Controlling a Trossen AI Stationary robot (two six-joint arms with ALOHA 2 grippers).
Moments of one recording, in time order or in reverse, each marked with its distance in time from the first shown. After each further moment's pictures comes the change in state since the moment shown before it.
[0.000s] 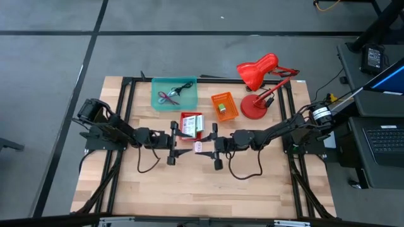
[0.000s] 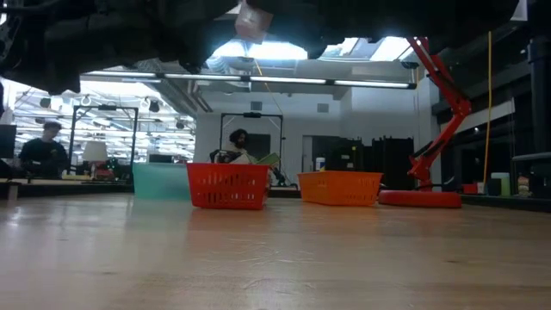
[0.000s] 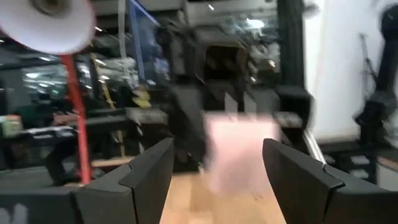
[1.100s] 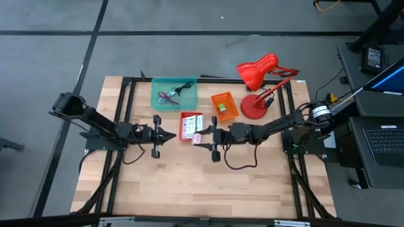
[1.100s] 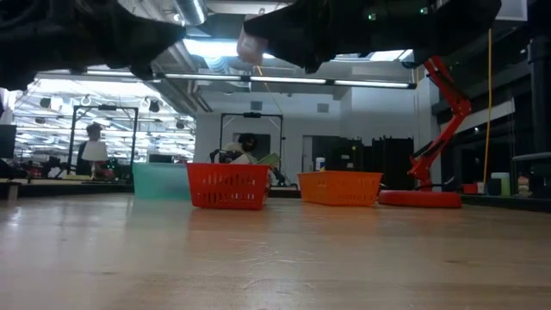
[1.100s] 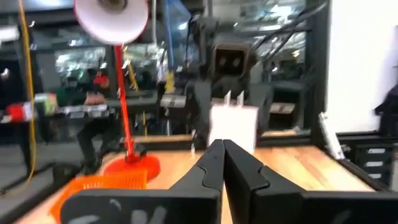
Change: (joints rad) left arm -0.022 -0.409 -0.262 -0.203 -0.119 -0.045; right arm -0.089 -0.001 0.001 -0.038 -0.032 0.027
